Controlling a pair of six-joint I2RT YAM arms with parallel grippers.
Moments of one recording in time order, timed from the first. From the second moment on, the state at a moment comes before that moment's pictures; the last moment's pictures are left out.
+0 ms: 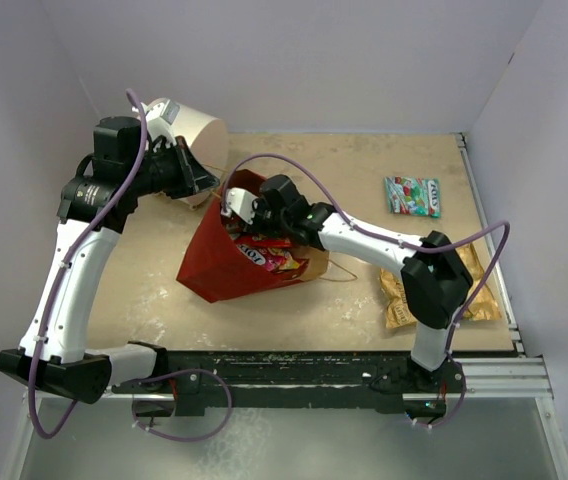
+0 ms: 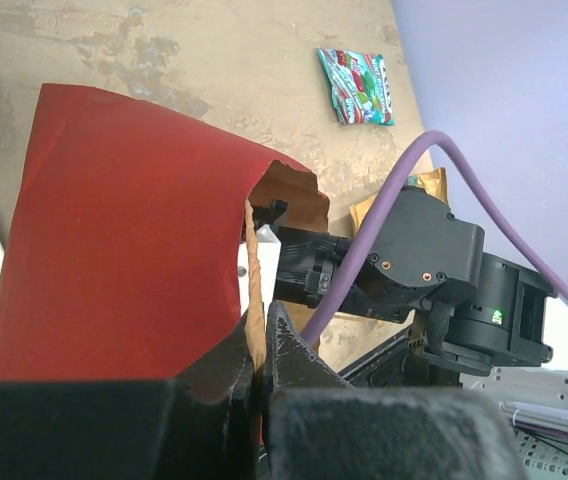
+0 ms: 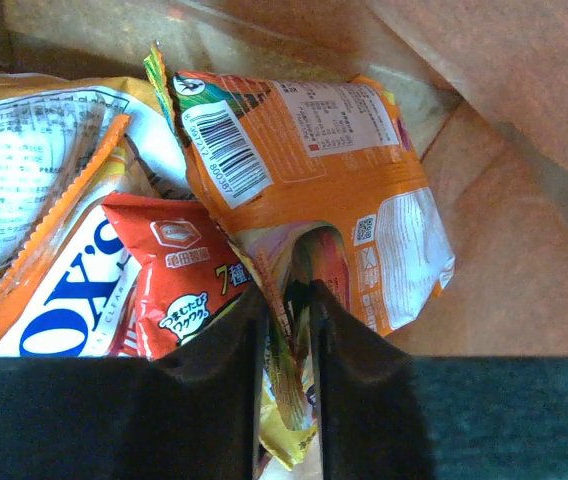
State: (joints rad) left arm -0.22 1.25 1.60 -0.85 0.43 -0.48; right arm 0.84 1.83 1.41 -0.22 -0.09 -0.58
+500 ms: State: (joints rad) left arm -0.22 1.24 1.60 -0.86 0.43 -0.49; right arm 0.84 1.73 1.41 -0.23 -0.07 -0.55
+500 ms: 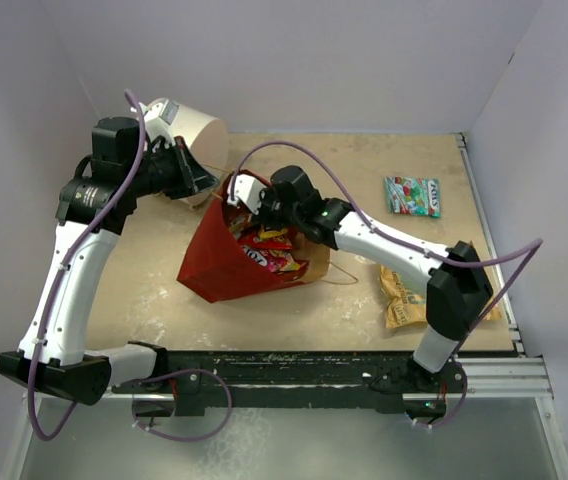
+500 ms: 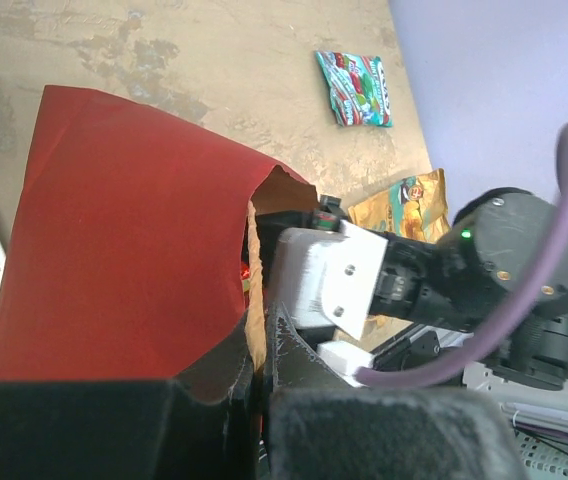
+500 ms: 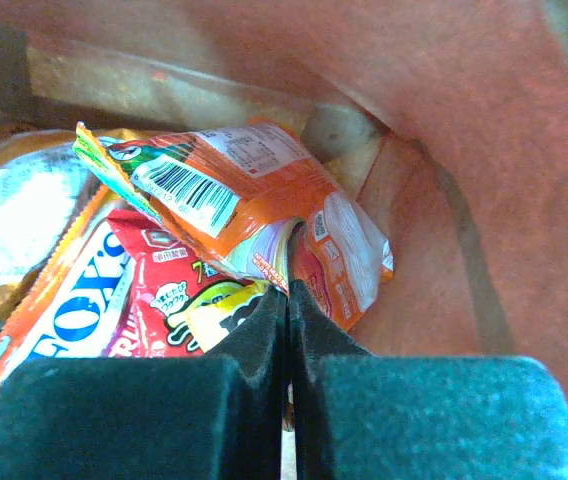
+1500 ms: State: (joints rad) left arm -0.22 1.21 1.57 -0.86 0.42 -0.49; right arm 0.84 1.23 1.47 -0.64 0.08 0.01
